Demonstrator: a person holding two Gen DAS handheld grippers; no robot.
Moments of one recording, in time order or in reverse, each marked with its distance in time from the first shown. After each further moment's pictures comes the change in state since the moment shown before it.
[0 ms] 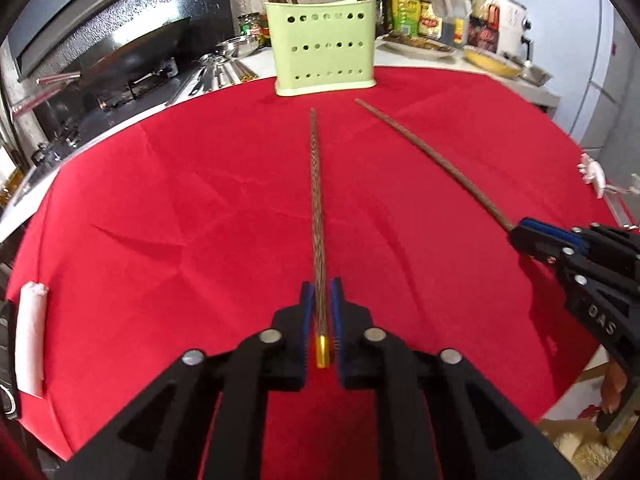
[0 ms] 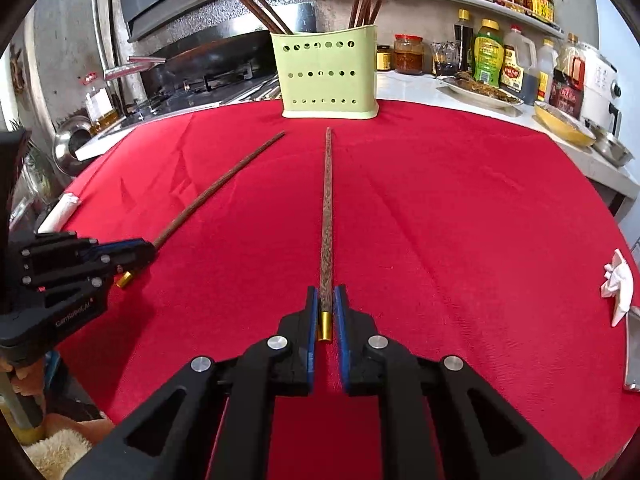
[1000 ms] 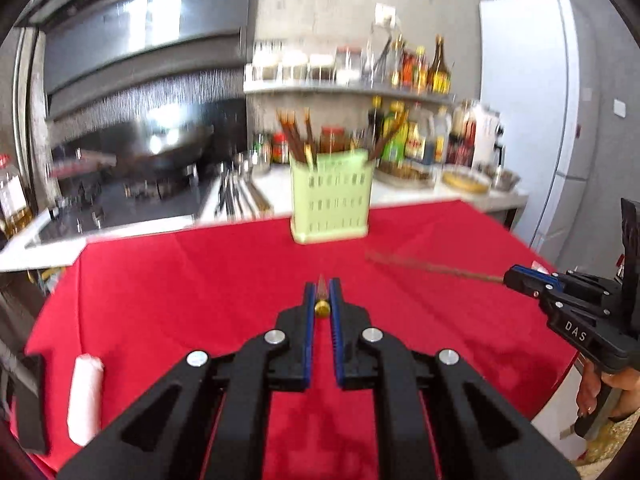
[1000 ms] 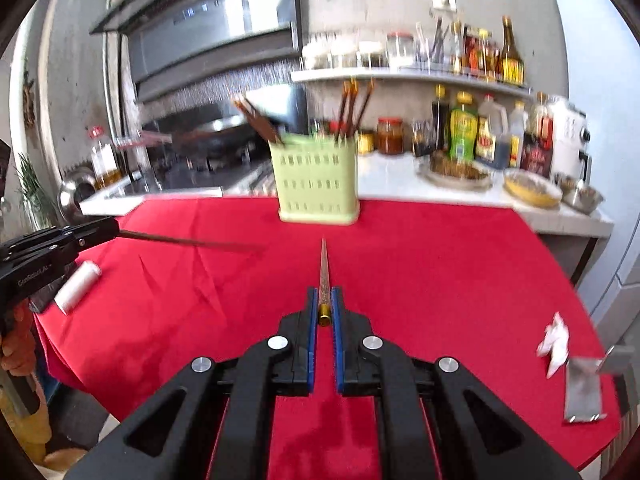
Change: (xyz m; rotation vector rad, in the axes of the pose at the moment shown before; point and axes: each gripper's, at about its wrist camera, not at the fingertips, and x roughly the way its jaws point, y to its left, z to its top) left arm -0.121 0.033 0.035 -0.026 -0.427 -0.041; right arm -0.095 0.006 0.043 -0.009 -0.310 -0.040
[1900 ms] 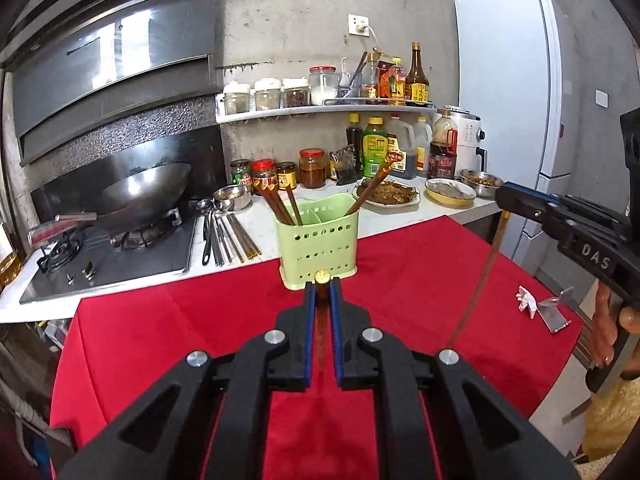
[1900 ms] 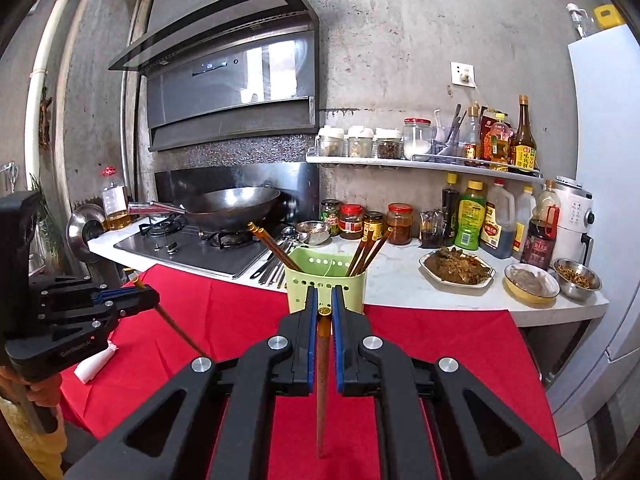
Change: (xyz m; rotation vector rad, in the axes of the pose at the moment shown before) left arm 0.012 0.003 0.074 0.090 0.027 -0.068; right arm -0.010 0.011 0.108 -0.071 -0.142 -0.010
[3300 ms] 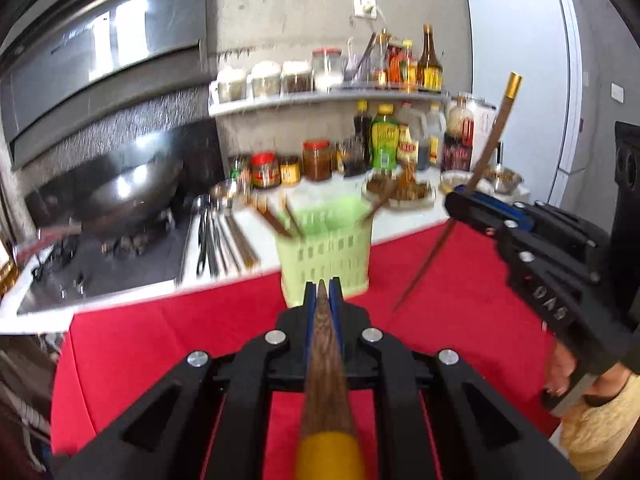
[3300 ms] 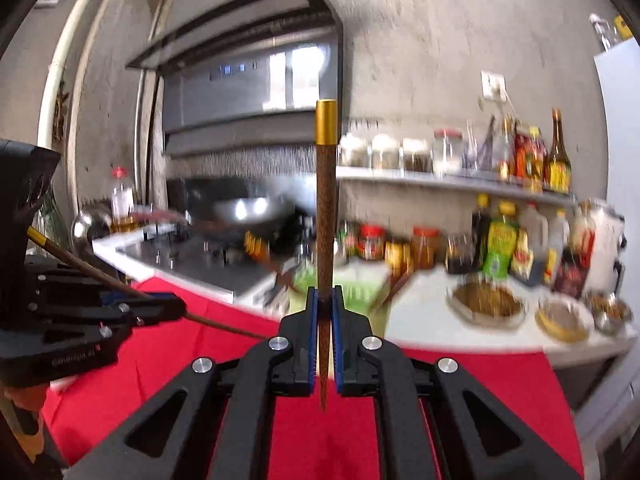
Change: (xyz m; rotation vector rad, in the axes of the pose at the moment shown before) left arm 0.063 0.000 0.045 0.008 0.039 0.031; right arm 0.079 0.000 0.021 -0.042 -0.129 0.085
